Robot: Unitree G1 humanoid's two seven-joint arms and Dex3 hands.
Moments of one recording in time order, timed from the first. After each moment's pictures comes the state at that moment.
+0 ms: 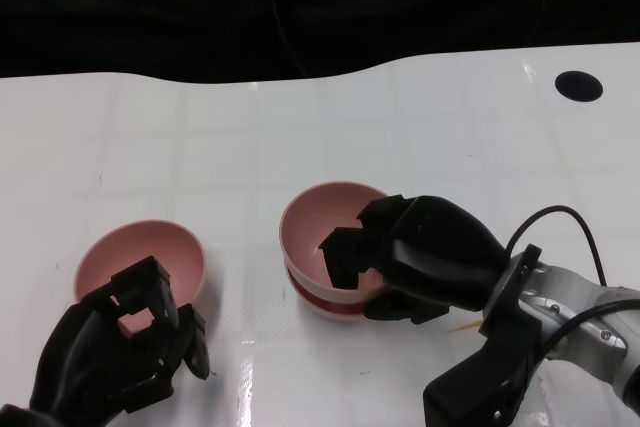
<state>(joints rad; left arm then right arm) 0.02 0.06 0.19 0.29 -0.52 -0.10 -0.72 -0.59 -0.26 0.60 0.64 -0.91 -0.67 -0.34</state>
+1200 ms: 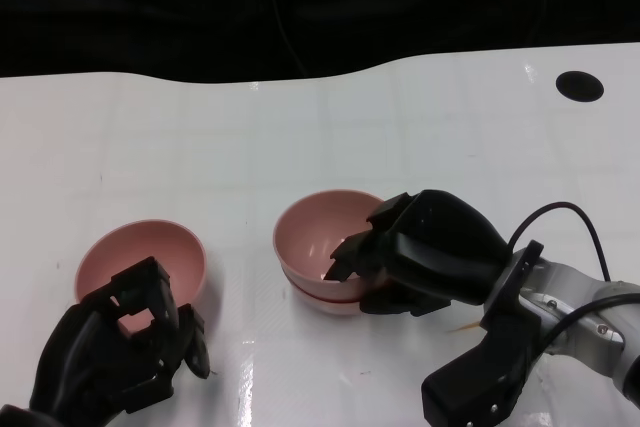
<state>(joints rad) 0.02 0.06 0.18 0.30 -0.51 -0.11 -0.72 -0.62 -0.27 0.63 0.68 -0.93 -0.64 -0.40</state>
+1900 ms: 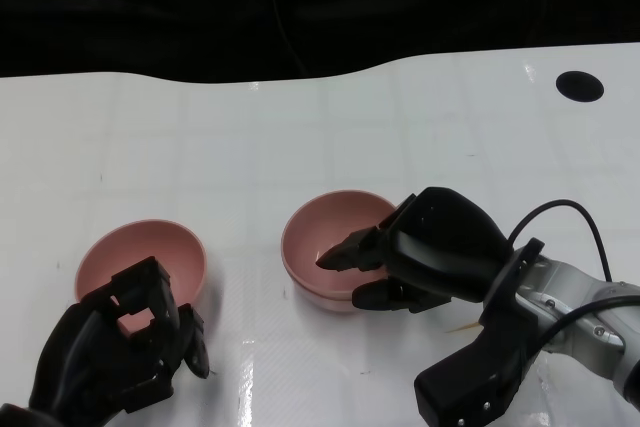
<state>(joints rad) 0.02 0.07 0.18 0.30 -0.50 -0.11 -0.72 -0.61 -0.27 0.64 0.64 -0.94 -0.56 -0.37</state>
